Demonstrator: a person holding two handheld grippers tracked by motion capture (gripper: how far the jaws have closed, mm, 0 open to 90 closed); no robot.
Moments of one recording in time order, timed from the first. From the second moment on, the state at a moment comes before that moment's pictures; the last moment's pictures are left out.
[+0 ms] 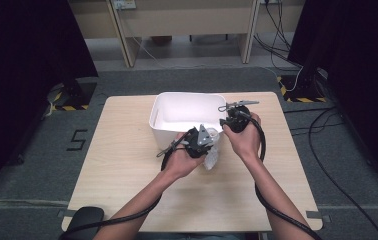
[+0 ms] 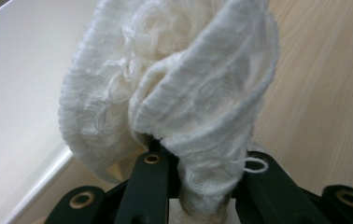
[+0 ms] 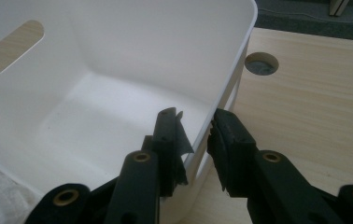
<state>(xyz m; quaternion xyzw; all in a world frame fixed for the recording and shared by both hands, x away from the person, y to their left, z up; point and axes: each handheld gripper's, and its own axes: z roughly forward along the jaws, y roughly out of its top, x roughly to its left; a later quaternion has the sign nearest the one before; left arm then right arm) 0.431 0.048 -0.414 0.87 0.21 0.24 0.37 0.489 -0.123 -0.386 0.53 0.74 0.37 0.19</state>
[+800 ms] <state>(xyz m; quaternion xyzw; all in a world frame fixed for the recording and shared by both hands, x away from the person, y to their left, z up) 0.432 0.035 -0.417 0.88 0.21 0.23 0.36 0.488 -0.122 -0.386 0.52 0.75 0.37 0.19</state>
